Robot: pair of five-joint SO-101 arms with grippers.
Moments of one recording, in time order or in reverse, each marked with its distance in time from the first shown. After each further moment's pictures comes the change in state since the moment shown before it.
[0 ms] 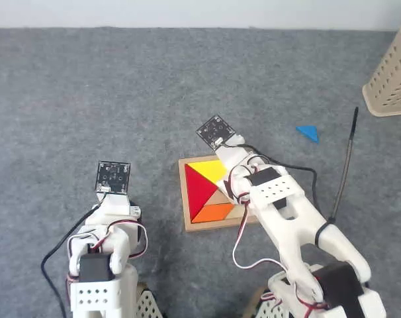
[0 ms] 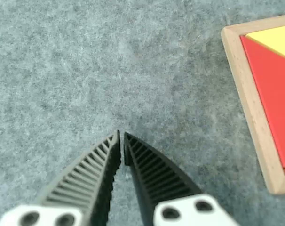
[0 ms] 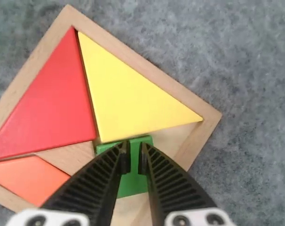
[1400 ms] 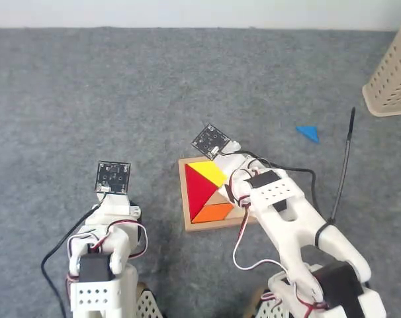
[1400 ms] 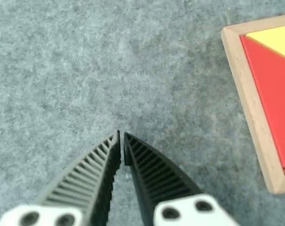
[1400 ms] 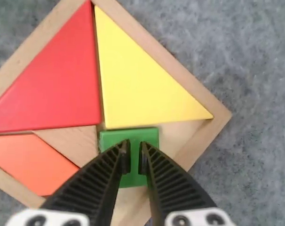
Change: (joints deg) left arm 0.0 0.0 0.0 0.0 0.0; right arm 0.0 0.0 2.0 -0.4 7.5
